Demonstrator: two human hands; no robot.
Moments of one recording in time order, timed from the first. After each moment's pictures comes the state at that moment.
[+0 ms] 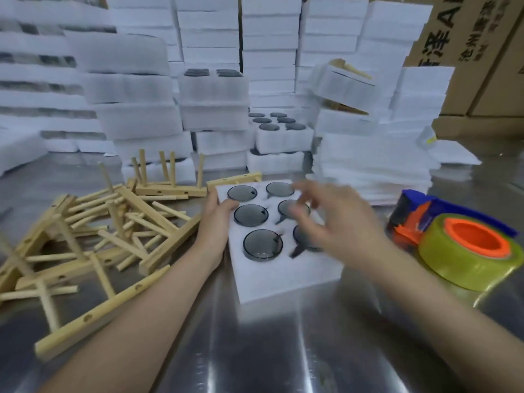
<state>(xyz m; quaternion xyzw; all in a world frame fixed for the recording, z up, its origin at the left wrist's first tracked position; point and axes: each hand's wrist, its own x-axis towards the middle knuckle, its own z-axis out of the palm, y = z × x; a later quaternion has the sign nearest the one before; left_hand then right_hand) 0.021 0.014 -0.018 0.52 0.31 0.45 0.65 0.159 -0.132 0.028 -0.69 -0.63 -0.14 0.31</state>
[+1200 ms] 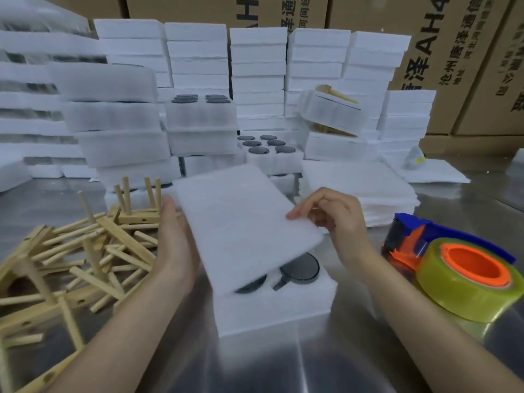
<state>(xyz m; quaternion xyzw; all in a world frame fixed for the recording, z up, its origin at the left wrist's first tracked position) 0.003 0.010 0.021 0.41 0.31 0.47 0.72 0.193 -0.101 0.030 -0.47 -0.54 0.18 0.67</state>
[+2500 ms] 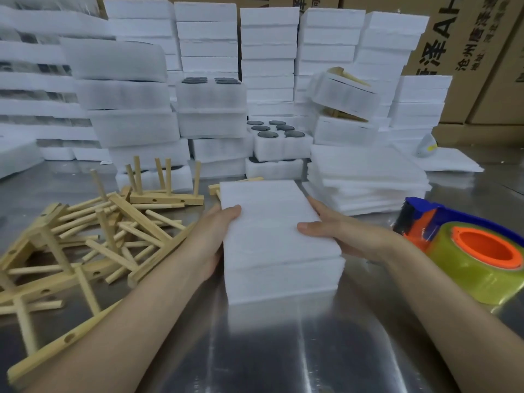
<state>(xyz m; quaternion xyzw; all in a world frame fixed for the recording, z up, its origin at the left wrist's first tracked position) 0.005 -0.006 0.008 0.53 0.33 0.34 0.70 0.209 -0.112 0.014 -0.55 -0.51 0.49 0.45</state>
